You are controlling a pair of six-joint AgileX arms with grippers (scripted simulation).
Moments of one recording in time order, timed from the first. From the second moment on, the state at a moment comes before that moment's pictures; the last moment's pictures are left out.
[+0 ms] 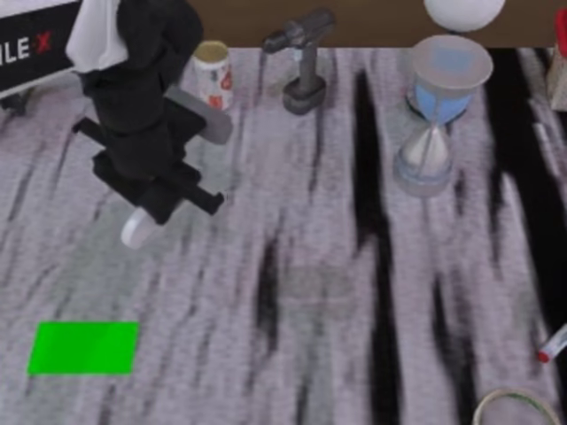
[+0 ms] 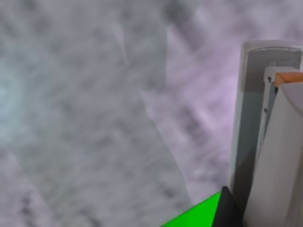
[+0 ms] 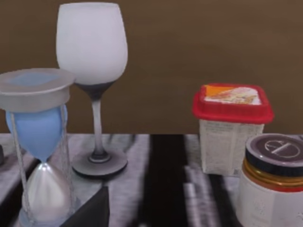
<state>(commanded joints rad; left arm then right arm) -0.39 2.01 1.57 -1.13 0.00 0.28 0.00 0.00 0.00 0.00 0.00 0.00</state>
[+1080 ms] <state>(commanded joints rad) -0.19 1.55 1.12 -1.14 0.00 1.37 0.00 0.00 0.00 0.00 0.00 0.00</state>
